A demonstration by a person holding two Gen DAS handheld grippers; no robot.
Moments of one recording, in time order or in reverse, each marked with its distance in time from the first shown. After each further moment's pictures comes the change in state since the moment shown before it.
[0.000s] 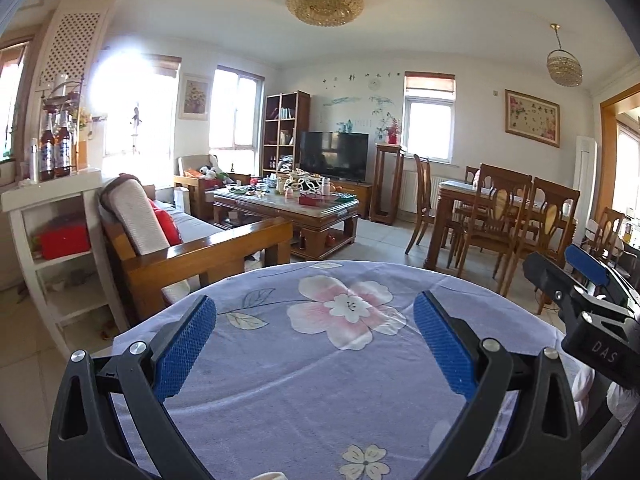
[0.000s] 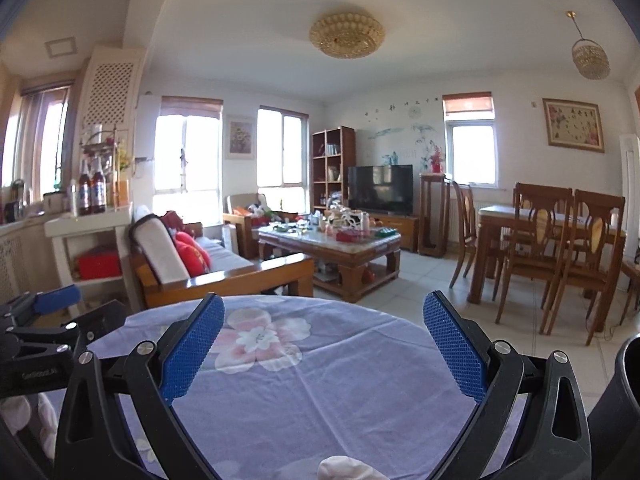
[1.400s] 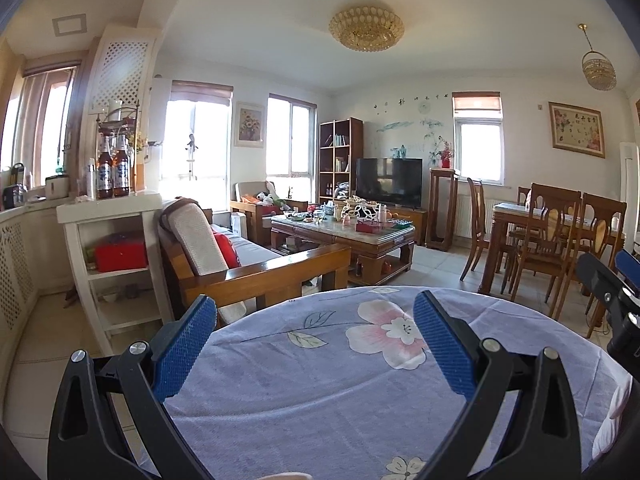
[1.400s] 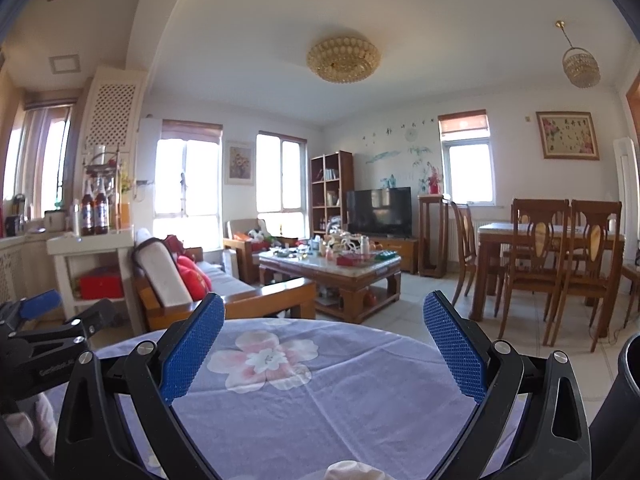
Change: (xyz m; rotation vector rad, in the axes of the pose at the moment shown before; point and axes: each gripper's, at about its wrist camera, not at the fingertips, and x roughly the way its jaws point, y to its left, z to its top) left arm -0.021 0.004 0.001 0.005 -0.104 0.204; right arm -0.039 -0.016 -0.005 0.016 -0.122 -0.014
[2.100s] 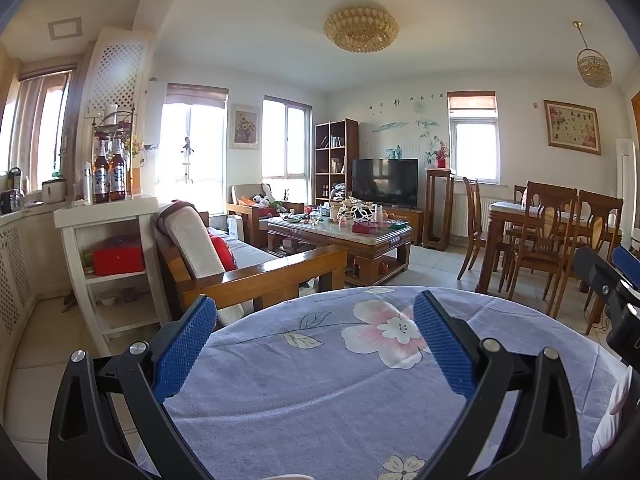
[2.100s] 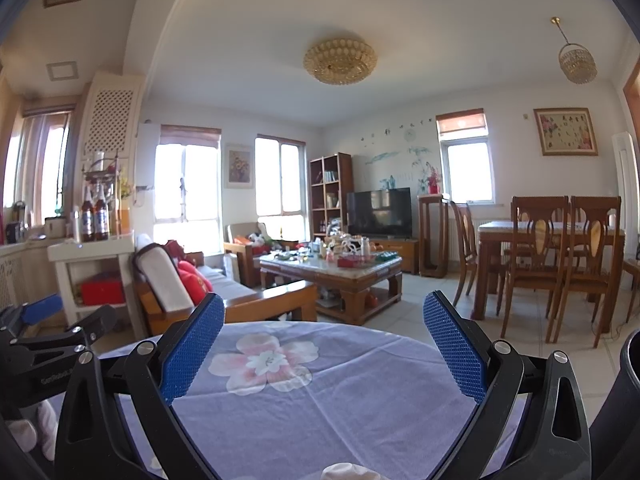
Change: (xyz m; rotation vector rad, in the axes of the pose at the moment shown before) left arm -0.002 0.000 -0.001 0.010 -0.003 -0.010; right arm -0.002 0.003 -0.003 0.011 -0.005 0.000
